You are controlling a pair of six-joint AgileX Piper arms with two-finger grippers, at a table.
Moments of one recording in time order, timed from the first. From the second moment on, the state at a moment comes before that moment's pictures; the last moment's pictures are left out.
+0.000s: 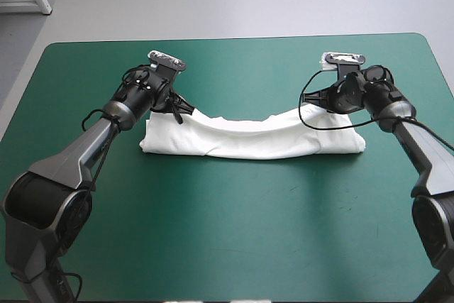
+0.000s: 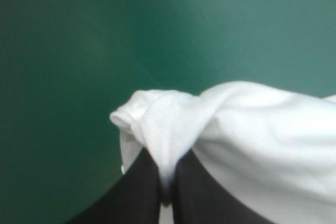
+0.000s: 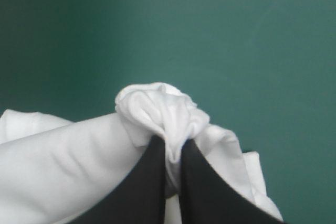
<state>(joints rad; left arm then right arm) -0.39 1.87 -1.60 0.36 0.87 -0.18 0.19 1.74 -1.46 -0.09 0.76 0.24</state>
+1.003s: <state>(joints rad) -0.37 1.97 -1.69 0.32 1.06 -0.13 0.15 1.91 -1.67 -0.03 0.98 0.18</state>
